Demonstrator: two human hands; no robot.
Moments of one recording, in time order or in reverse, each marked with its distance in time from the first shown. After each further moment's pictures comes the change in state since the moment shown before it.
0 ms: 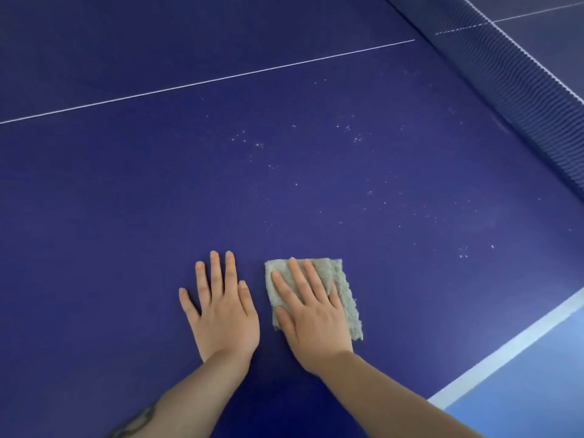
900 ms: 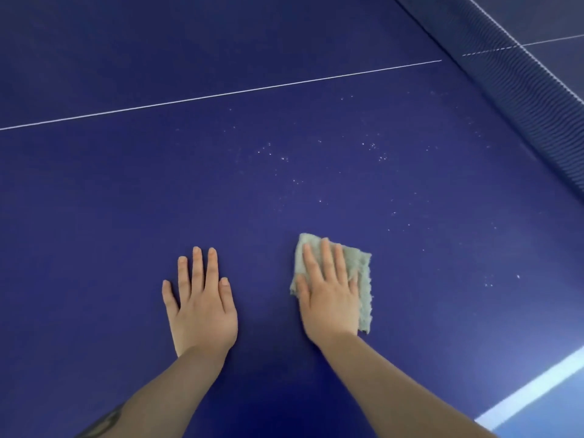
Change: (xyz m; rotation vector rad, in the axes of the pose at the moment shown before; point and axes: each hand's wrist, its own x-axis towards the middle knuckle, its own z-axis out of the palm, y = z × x) left_hand 0.049 -0.053 -0.023 0.011 0.014 -0.014; right_hand 0.065 -0.015 -0.018 0.122 0.004 0.226
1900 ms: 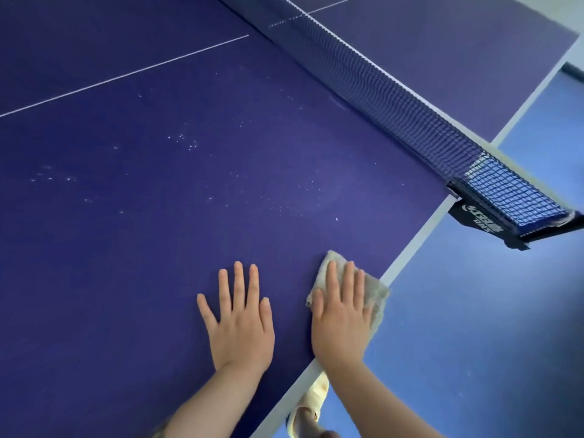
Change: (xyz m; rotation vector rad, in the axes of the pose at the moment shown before) left_hand -0.135 0.254 0.085 0.093 -0.205 0.532; right_hand -0.117 0.247 -0.024 0.141 0.264 0.630
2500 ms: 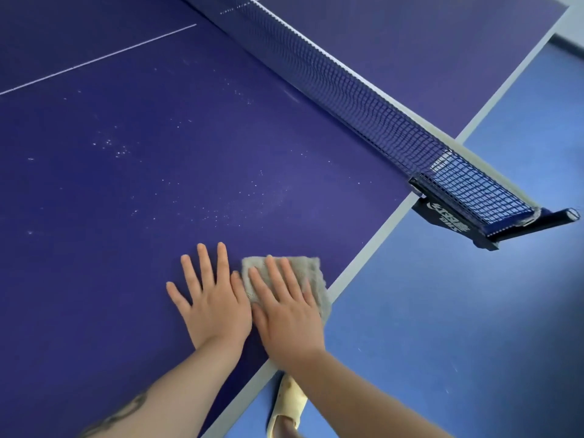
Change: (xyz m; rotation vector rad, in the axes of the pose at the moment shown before) left_hand 0.055 0.102 0.009 -0.006 0.038 -0.219; right_hand 0.057 0.042 -0.019 -0.099 -0.106 -0.533
